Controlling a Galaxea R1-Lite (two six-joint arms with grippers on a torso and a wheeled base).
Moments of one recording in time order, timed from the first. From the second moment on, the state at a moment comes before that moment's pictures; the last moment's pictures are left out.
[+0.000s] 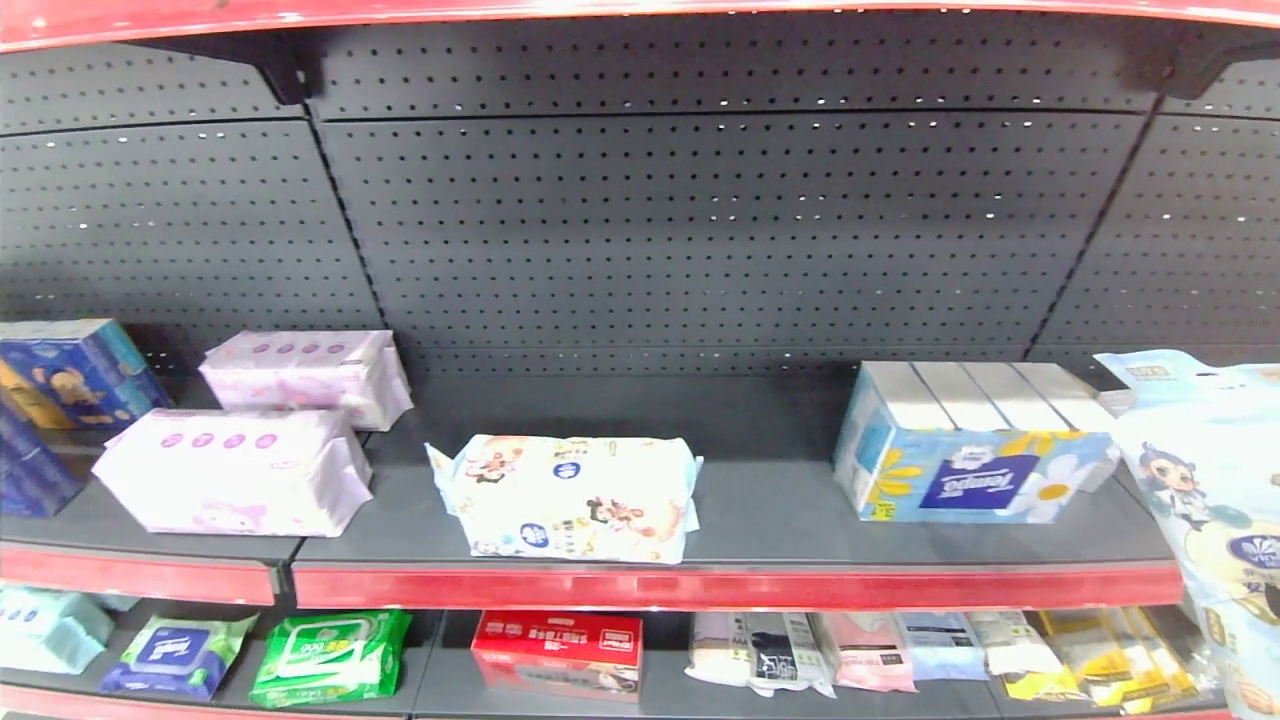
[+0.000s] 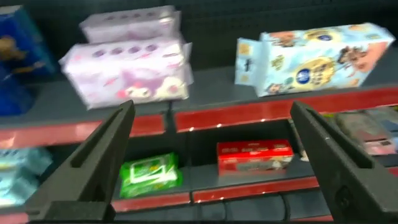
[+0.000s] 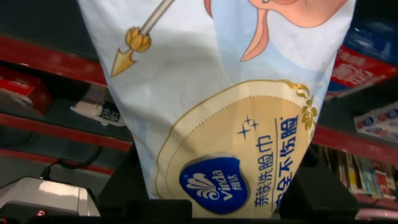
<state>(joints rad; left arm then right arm) -0.09 0.24 -0.27 0.10 0.00 0.07 0.10 0.65 -0.47 0.14 -0.09 -0.33</state>
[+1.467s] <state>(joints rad) -0.09 0.10 -0.05 0.05 0.09 0.02 0.30 0.96 -0.69 -0.04 0.04 -0.35</state>
